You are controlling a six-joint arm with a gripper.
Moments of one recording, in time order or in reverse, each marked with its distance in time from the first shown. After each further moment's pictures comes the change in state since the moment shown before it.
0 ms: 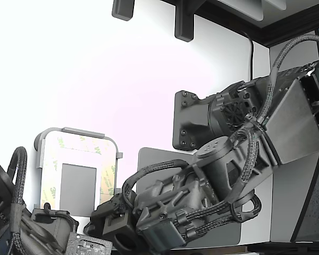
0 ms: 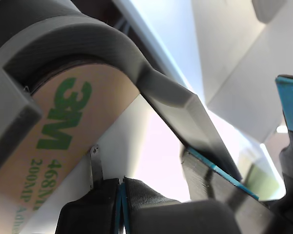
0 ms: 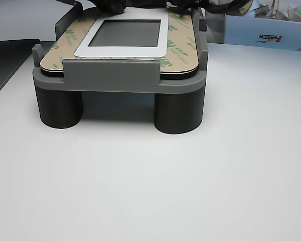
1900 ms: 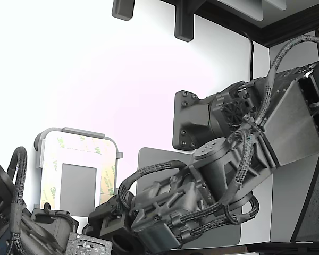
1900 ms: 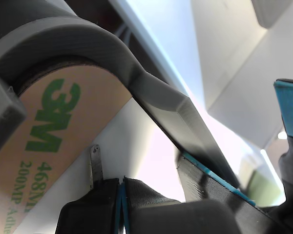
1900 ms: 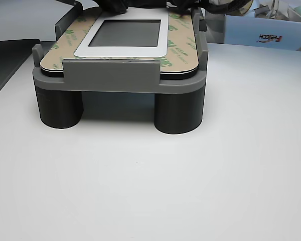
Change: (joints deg) arm -0.4 -1.8 -2.7 2.1 -1.1 -0.5
